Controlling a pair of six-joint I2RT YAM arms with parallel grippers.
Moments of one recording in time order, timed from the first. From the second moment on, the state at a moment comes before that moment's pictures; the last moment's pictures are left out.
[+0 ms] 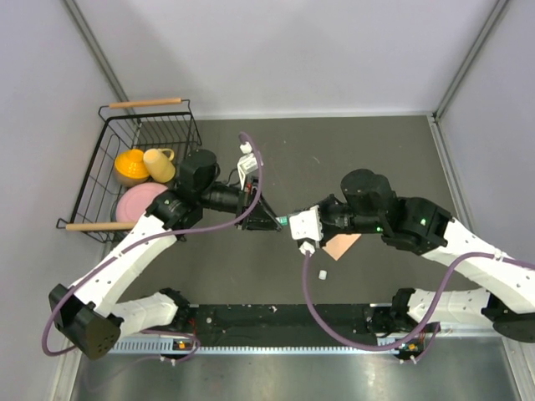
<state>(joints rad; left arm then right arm) -0.58 1.12 1.08 -0.28 1.09 -0.41 1.07 1.07 1.32 -0.74 -0.22 -0.92</state>
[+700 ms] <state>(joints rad) -1.00 0.73 0.83 -0.27 0.38 1.21 0.82 1.31 1.52 -0.92 -0.80 -0.21</state>
